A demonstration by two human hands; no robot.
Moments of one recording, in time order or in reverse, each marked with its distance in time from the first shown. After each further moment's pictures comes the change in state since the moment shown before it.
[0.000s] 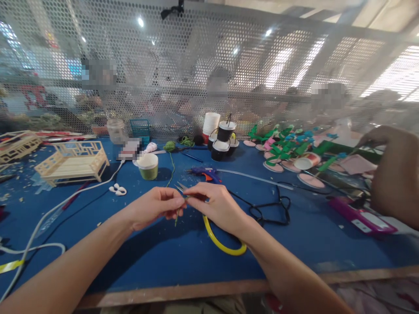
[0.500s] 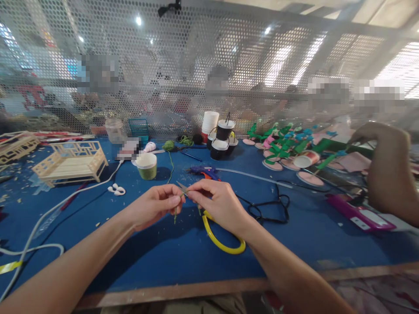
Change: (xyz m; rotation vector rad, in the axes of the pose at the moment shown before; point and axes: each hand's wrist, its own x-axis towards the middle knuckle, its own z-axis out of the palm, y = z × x) left_hand 0.002 -0.003 0.002 -0.176 -0.029 0.111; right_hand -0.002 -0.004 -0.002 0.061 0.097 0.088
